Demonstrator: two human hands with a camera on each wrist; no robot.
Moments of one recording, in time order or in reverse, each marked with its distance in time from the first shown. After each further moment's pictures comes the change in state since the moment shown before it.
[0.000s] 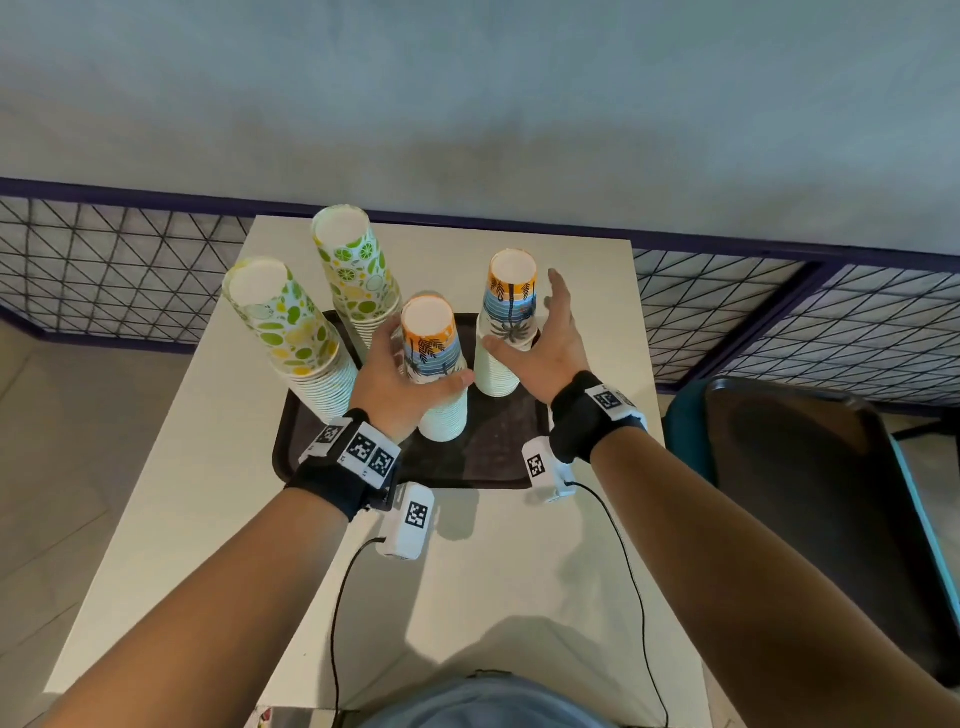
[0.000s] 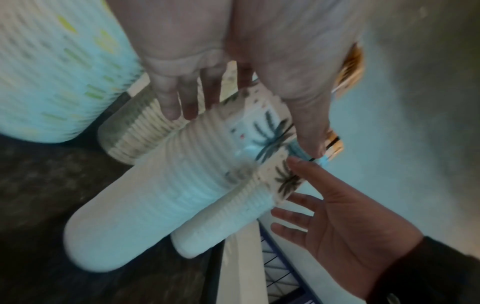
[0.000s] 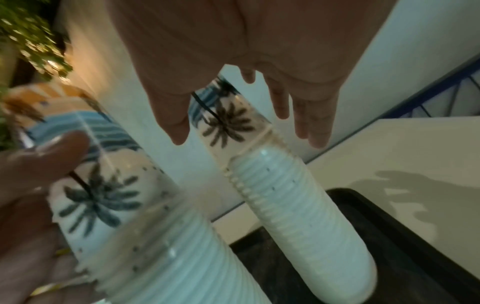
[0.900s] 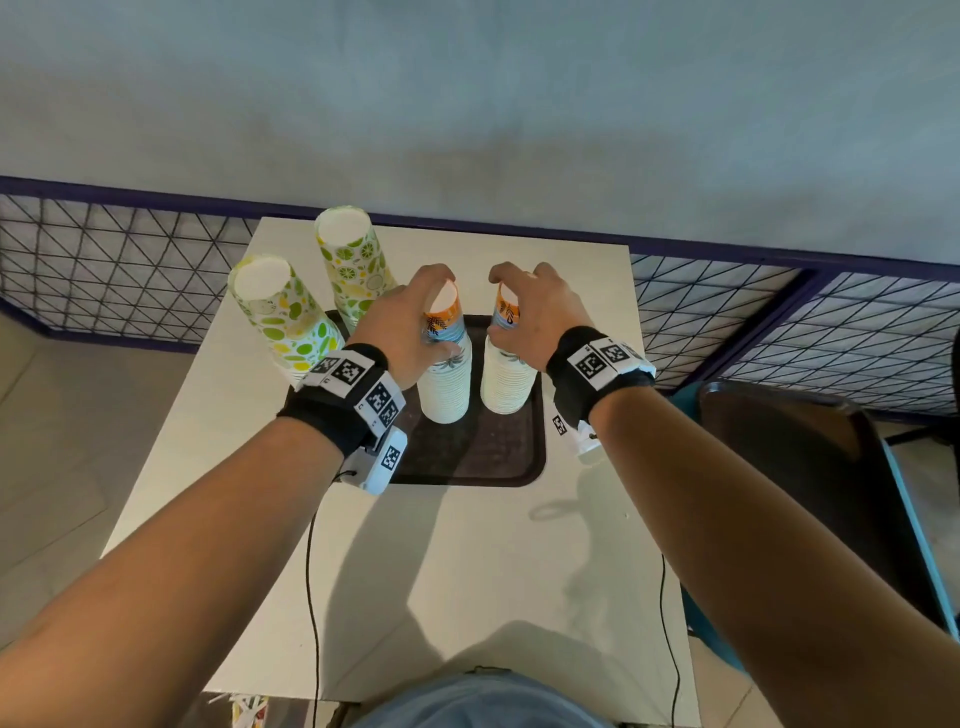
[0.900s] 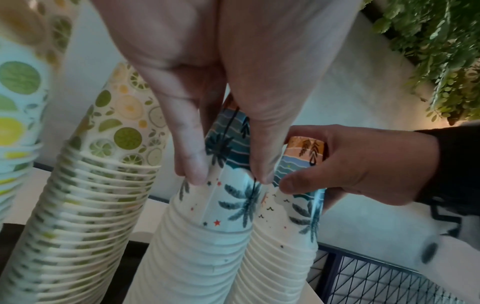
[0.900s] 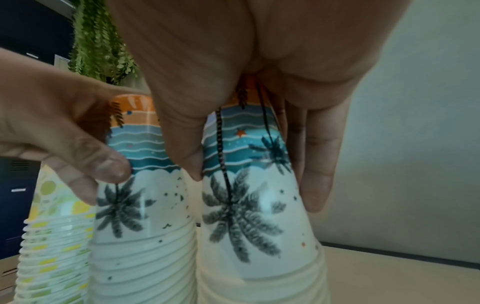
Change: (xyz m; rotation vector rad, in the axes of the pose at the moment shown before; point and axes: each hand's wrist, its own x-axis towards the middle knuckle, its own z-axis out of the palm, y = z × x) left_hand 0.015 0.072 -0.015 0.637 -0.154 0.305; right_hand 0.011 -0.057 -0.033 -0.601 -0.179 -0.213
